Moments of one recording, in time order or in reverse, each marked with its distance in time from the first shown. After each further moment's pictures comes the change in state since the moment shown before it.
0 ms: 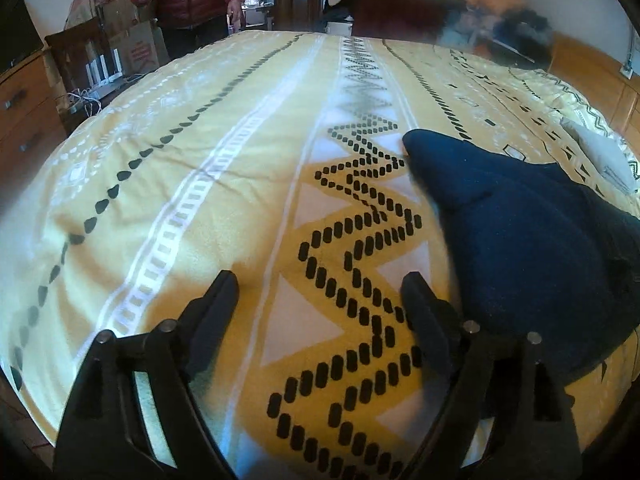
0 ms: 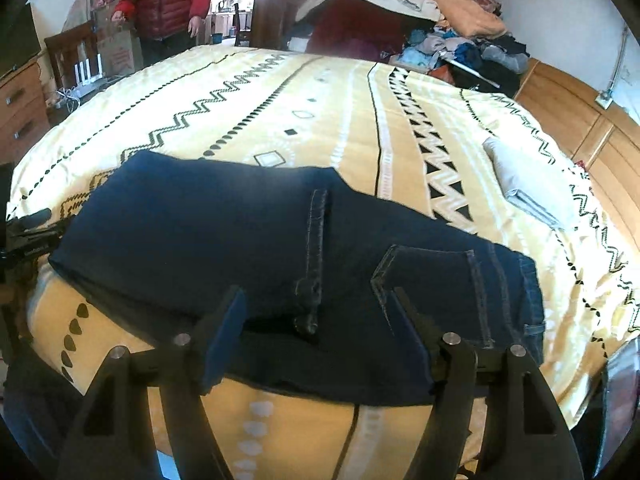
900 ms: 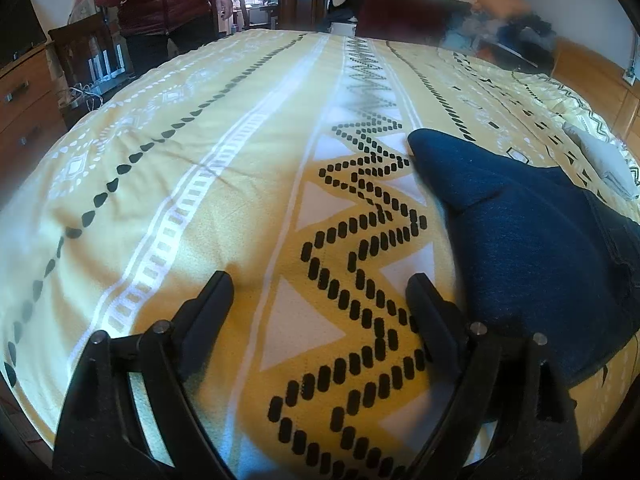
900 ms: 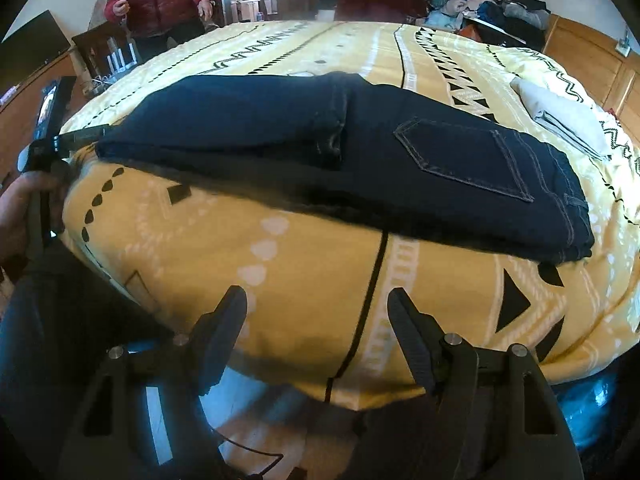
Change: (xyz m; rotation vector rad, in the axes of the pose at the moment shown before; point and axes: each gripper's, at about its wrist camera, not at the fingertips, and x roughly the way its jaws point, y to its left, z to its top) left arm 0.004 0.004 -0.004 -0.015 -0.003 -0.003; right arm -0.010 -0.014 -0.137 0.041 0.080 0.208
